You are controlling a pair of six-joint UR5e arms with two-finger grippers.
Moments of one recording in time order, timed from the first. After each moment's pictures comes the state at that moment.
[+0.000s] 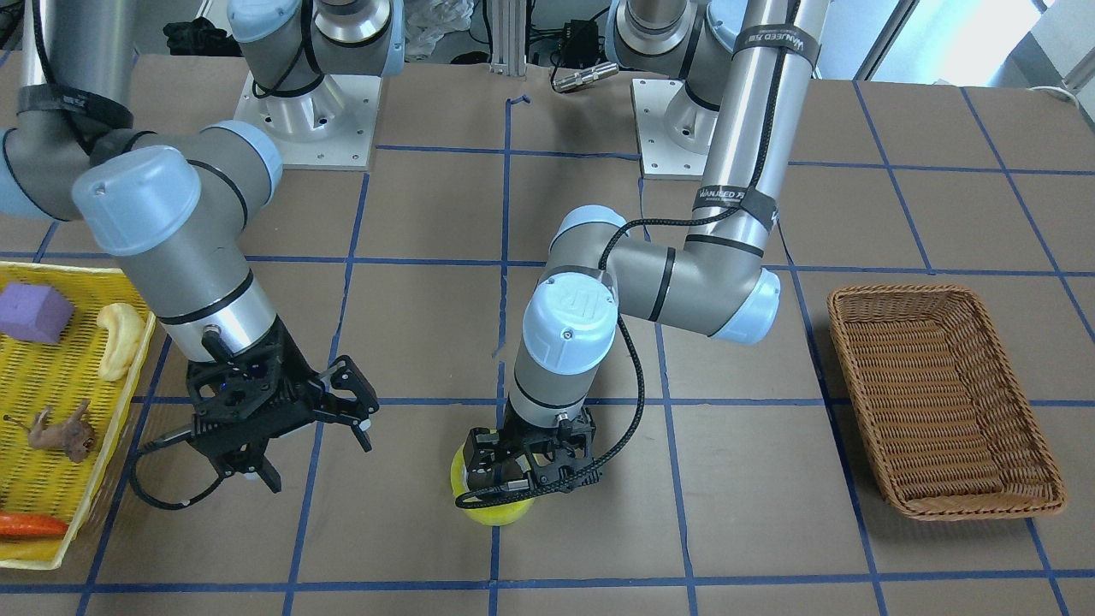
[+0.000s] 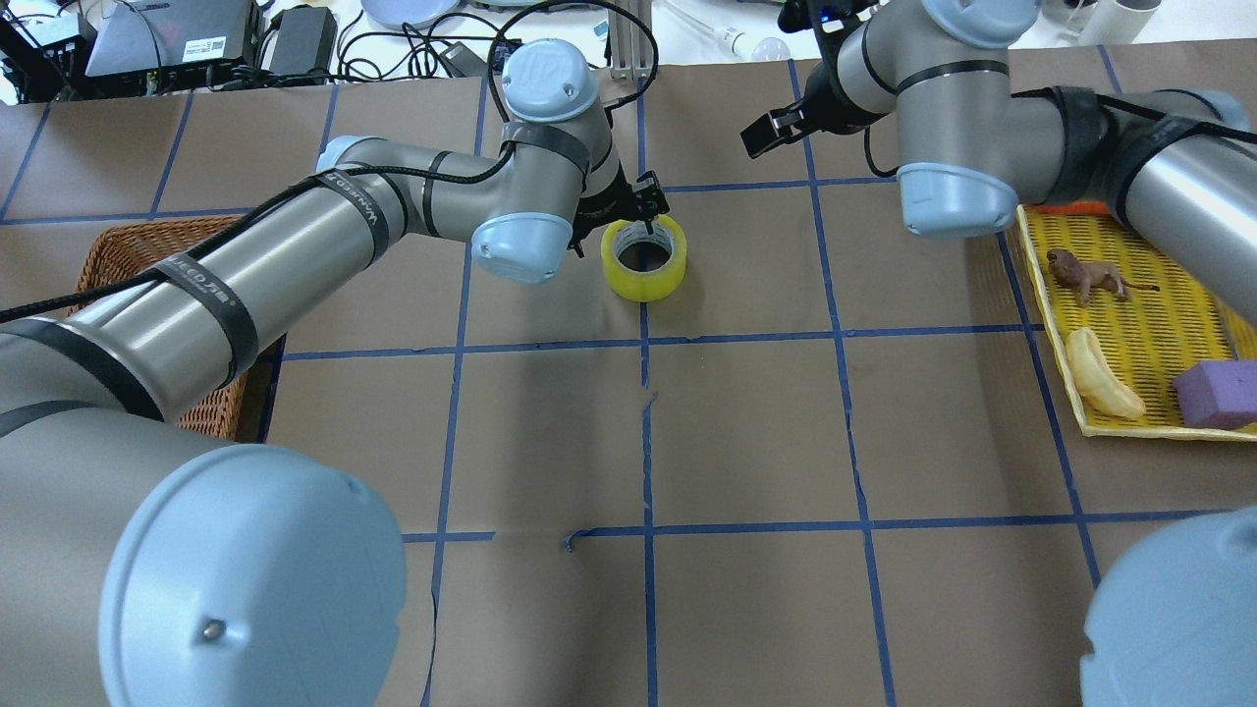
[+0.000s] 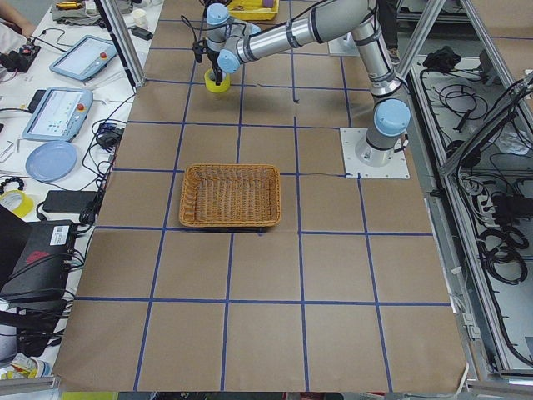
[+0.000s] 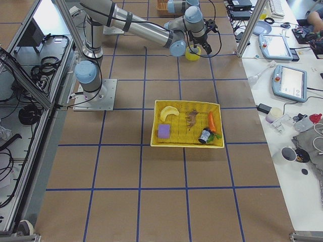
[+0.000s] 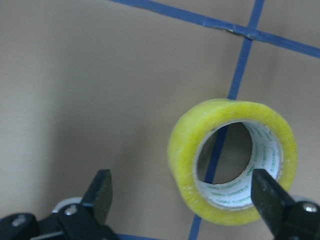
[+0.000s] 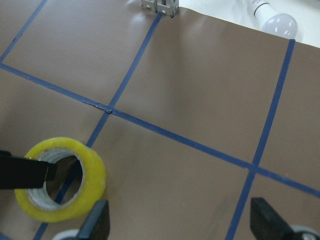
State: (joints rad) left arm -1.85 -2.22 -1.48 -0.83 1.50 -0.54; right arm 1.56 -1.24 1.65 -2.38 -1.31 -0.36
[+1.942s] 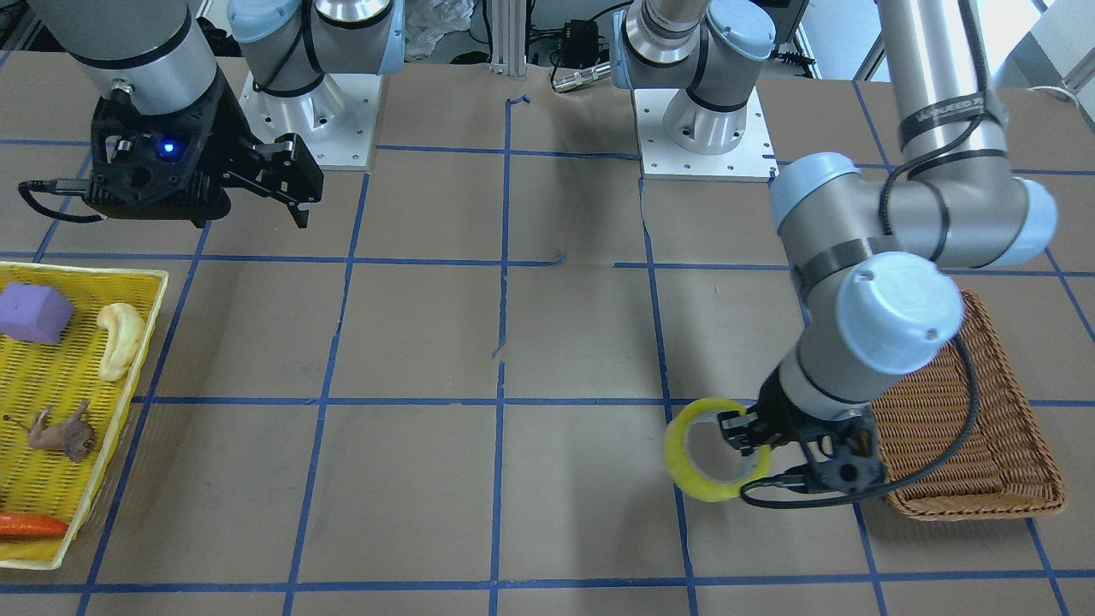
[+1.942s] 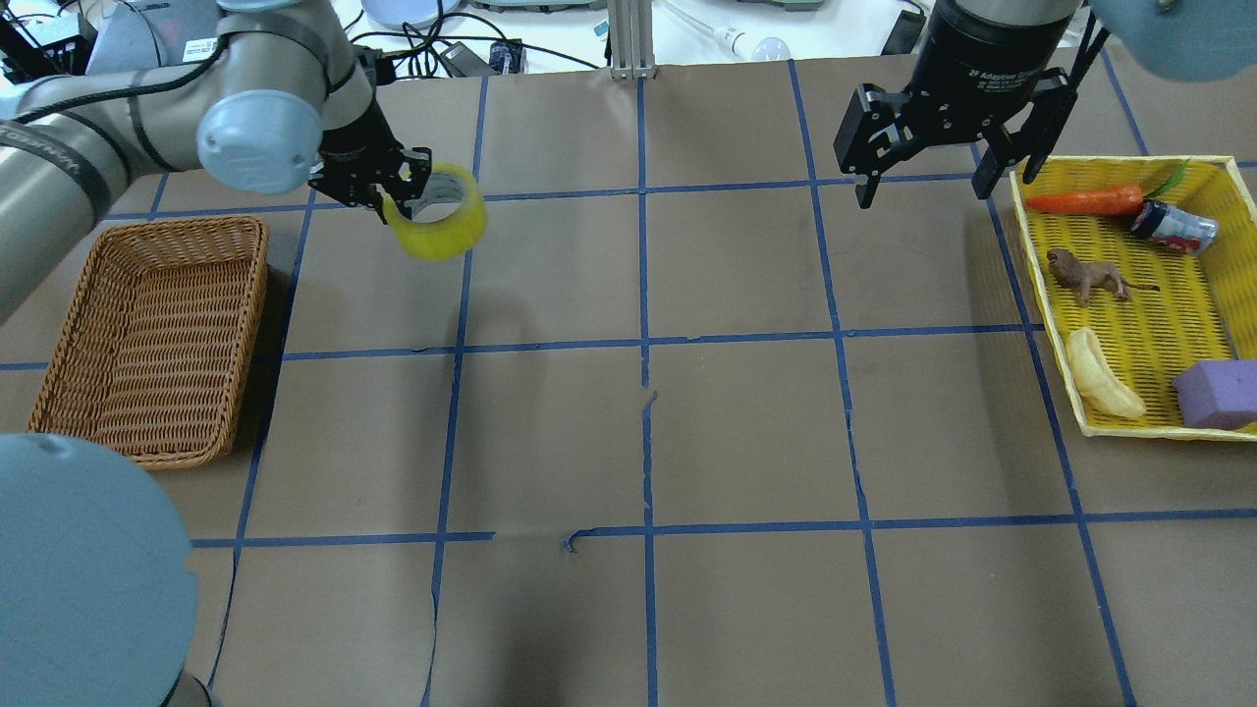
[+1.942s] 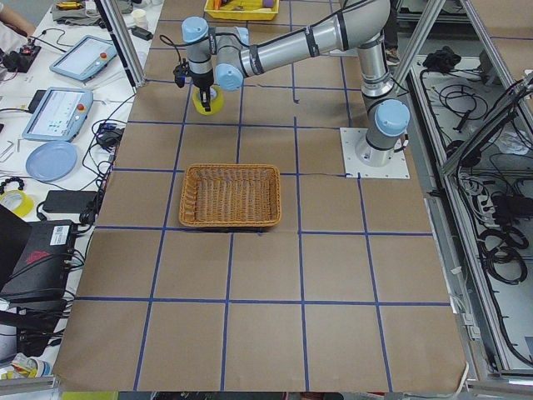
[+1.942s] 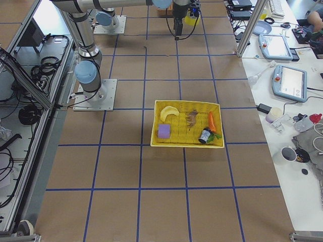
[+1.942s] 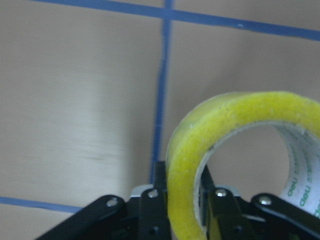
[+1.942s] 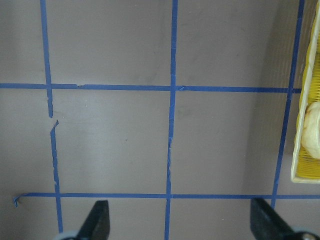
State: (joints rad) left arm -1.46 -2.00 -1.48 -1.23 1.59 0.02; right arm 1.60 -1.49 1.42 -1.44 -1.58 0.00
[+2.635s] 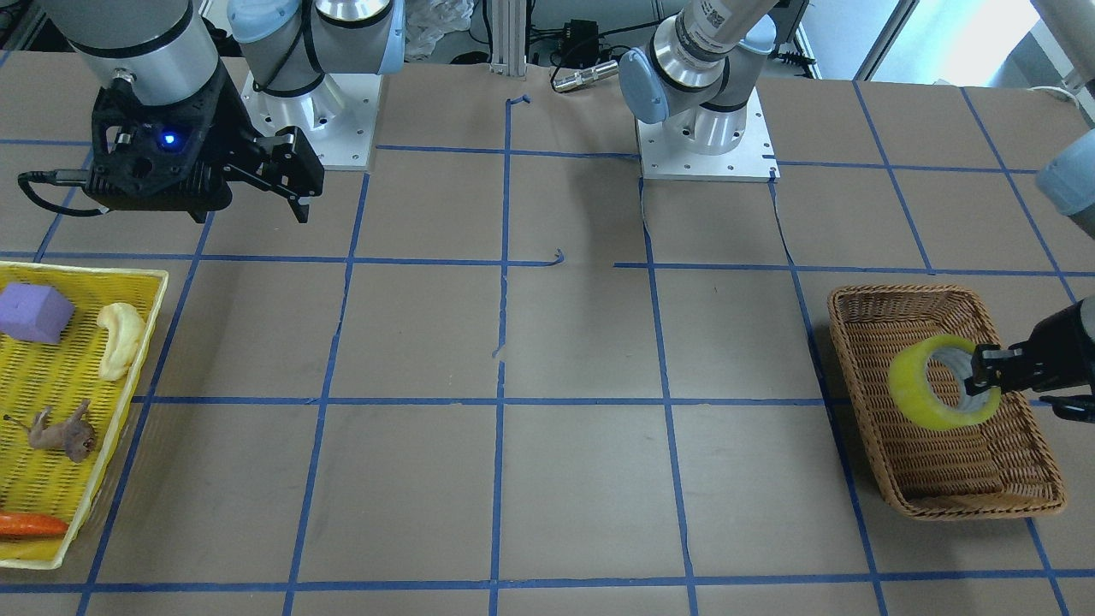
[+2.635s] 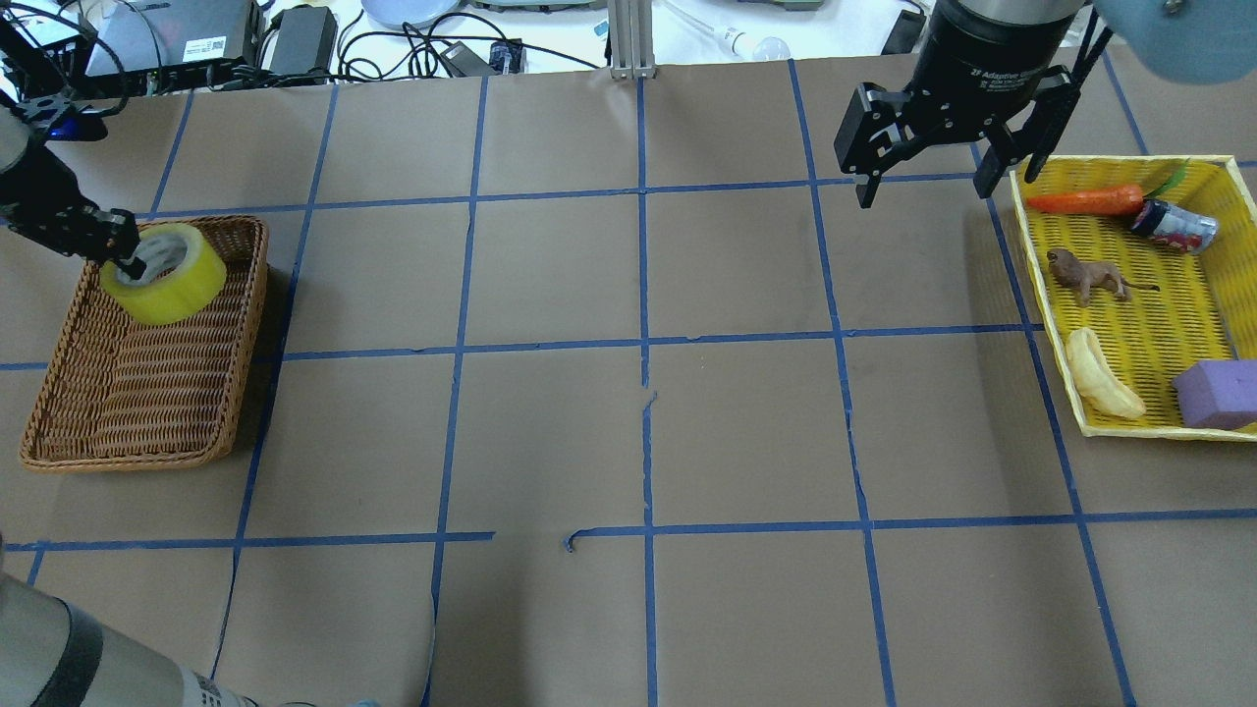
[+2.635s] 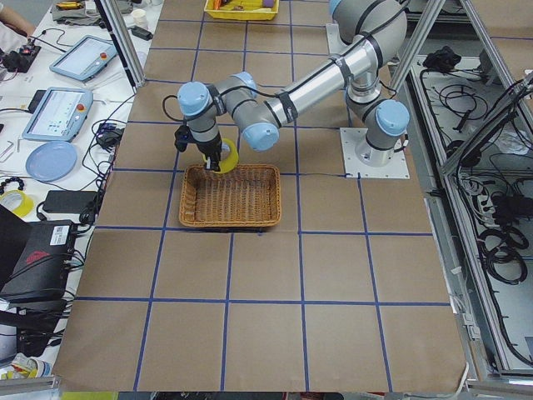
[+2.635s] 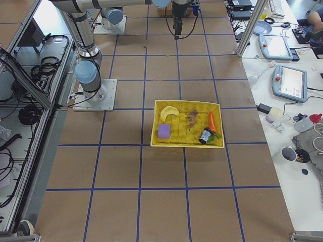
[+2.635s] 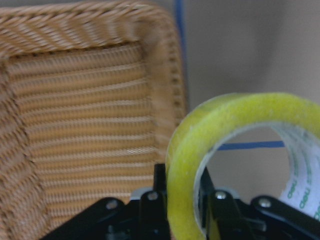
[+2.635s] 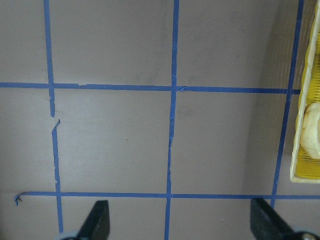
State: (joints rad) left arm -0.99 -1.98 -1.50 -1.29 1.58 0.72; right arm 1.60 -1.50 1.42 -1.44 -1.59 -0.01
